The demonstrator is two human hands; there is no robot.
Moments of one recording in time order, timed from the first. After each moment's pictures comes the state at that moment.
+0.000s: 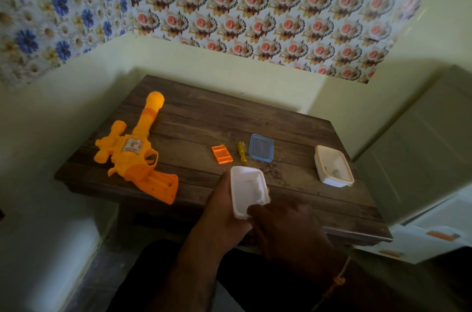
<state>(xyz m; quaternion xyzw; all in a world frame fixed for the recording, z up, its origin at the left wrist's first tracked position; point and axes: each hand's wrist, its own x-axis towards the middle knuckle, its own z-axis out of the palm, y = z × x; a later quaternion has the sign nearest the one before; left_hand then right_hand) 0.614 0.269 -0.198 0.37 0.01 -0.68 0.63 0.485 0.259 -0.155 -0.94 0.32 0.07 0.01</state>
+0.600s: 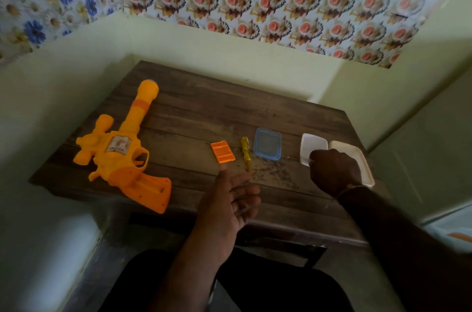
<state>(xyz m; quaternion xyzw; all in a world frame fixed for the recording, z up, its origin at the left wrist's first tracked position) 0.623 0.241 -0.221 0.49 -0.05 -0.60 0.63 0.453 0.077 -0.206 -0.79 0.61 0.04 -0.08</state>
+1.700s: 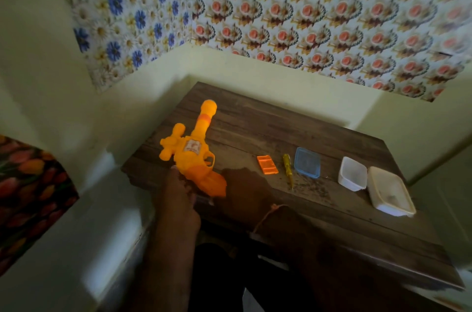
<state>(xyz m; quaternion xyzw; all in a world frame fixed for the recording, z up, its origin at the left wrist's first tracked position) 0.741 0.308 -0.201 0.49 0.14 -0.33 0.79 0.647 0.234 -0.178 -0.94 0.33 -0.01 0.12</state>
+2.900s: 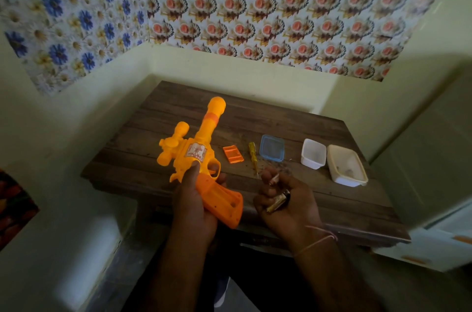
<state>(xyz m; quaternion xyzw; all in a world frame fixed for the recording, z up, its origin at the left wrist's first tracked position) 0.658 0.292 -0.206 0.42 0.02 -0.49 0.77 0.521 0.236 -0.174 -0.12 0.35 -0.38 0.84</state>
